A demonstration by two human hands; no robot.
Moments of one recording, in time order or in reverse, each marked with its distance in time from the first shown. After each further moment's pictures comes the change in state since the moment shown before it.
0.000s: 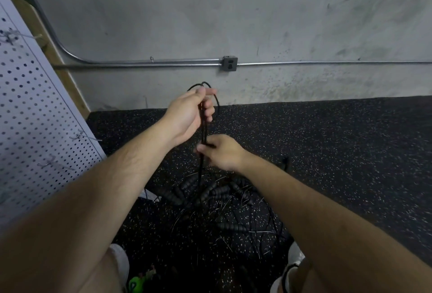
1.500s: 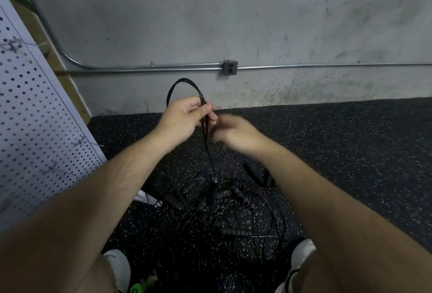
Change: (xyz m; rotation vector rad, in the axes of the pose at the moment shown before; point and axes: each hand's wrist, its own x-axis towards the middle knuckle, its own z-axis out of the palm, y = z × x) left_hand -0.011 0.001 -0.016 0.538 0.066 0.165; right_hand 0.000 -0.016 -0.047 0.041 0.093 -0.105
